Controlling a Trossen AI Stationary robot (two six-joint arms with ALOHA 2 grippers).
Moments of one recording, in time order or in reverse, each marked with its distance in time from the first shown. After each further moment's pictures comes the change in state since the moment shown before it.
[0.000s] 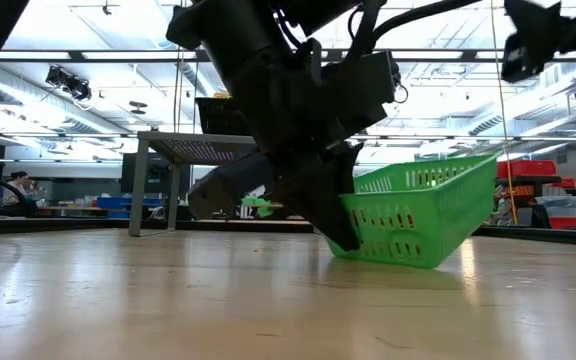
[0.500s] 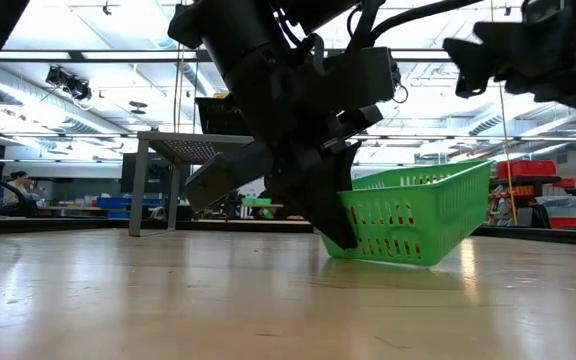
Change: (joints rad) left arm 0.006 -0.006 0.001 -0.007 0.032 -0.055; right arm -0.559 0.000 0.000 0.001 -0.528 -0.036
